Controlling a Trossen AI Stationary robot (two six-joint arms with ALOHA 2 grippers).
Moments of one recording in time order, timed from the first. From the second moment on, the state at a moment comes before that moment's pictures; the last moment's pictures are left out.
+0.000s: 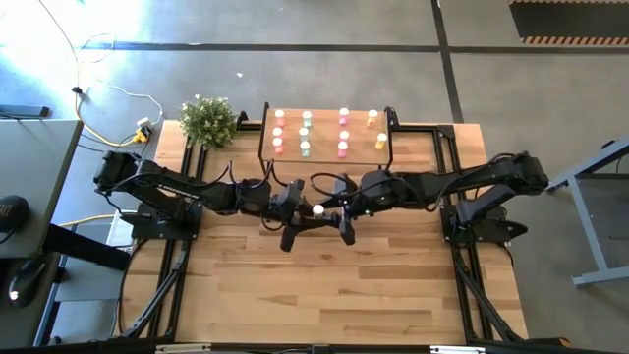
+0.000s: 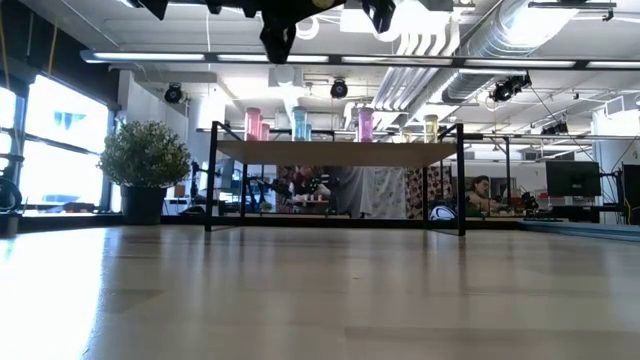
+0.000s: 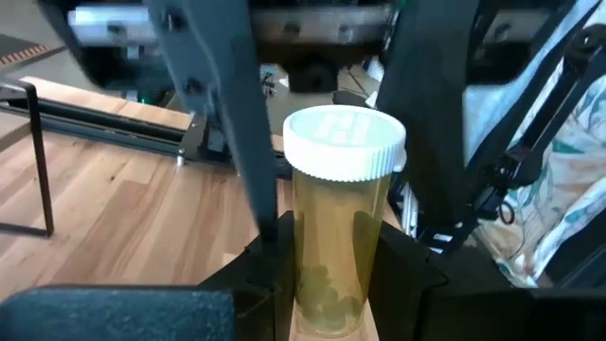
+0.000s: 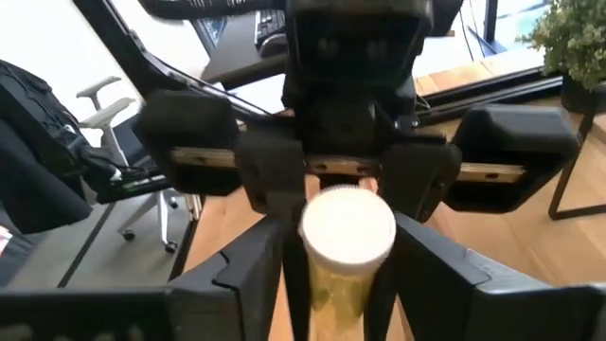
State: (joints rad) left arm 0.00 1.44 0.85 0.43 0.03 -0.28; right arm 0.13 1.46 1.17 -0.03 -0.01 0.31
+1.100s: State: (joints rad) left arm 0.02 1.40 0.85 0.35 0.08 -0.28; right arm 0.13 1.46 1.17 -0.05 0.02 0.40
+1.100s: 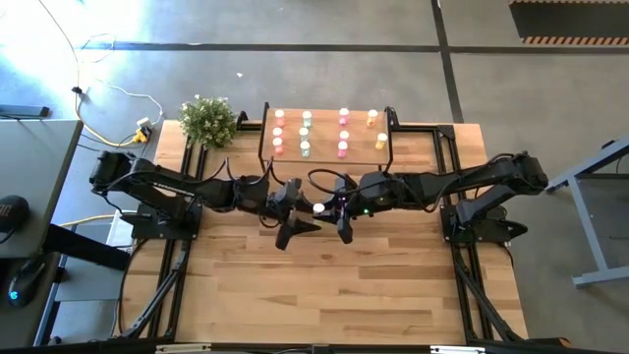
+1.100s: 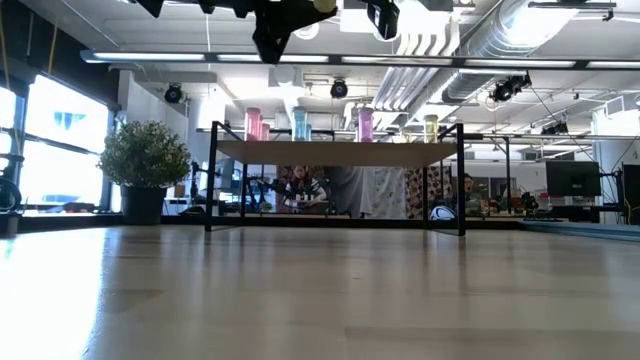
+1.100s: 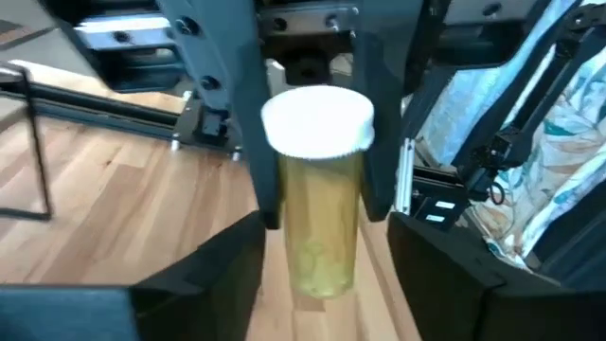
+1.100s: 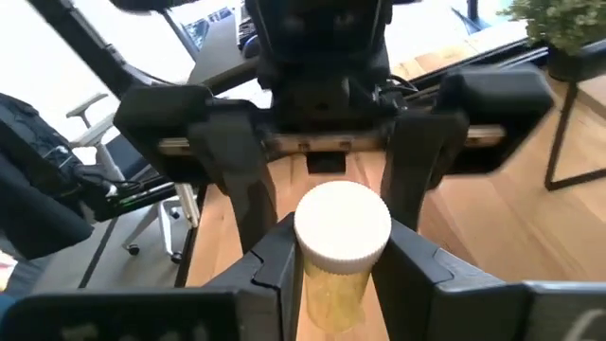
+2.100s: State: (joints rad) left arm 0.11 0.99 0.85 0.04 0.08 -0.05; right arm 0.28 1.13 1.17 -0.45 1.08 0.48
